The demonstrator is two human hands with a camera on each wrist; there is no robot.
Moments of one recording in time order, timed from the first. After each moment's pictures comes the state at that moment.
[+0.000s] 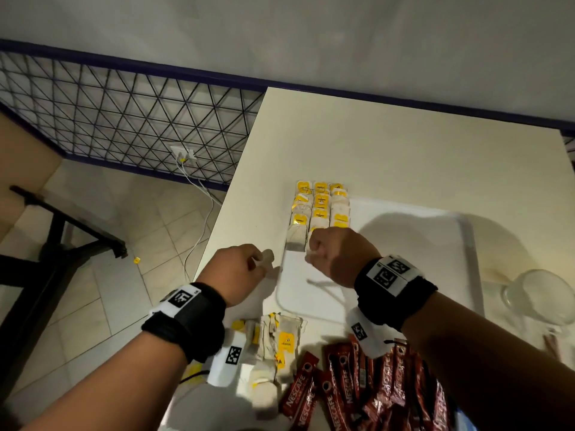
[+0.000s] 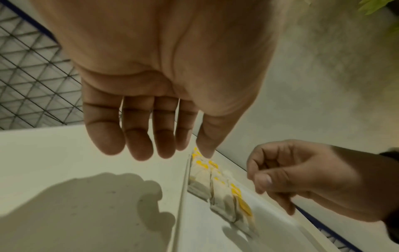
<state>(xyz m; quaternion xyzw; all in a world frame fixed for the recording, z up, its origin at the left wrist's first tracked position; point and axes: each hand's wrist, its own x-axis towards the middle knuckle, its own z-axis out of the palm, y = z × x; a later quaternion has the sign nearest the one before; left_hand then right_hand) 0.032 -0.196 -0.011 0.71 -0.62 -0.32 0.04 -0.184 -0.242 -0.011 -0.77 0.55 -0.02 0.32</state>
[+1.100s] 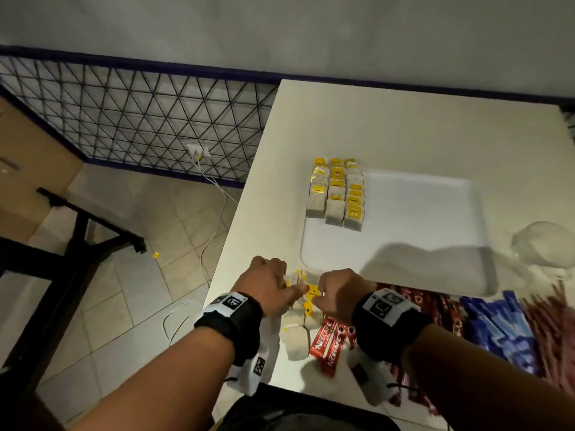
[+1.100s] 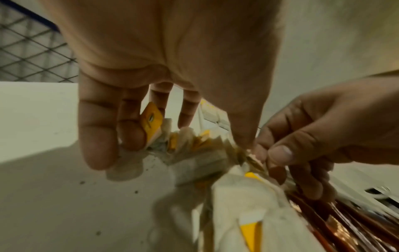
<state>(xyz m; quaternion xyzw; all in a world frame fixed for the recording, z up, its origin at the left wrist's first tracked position) 0.035 -0.108 -0.050 0.68 -0.63 -0.36 -0.05 -0.147 -0.116 -0.047 -0.73 0.57 0.16 0.33</state>
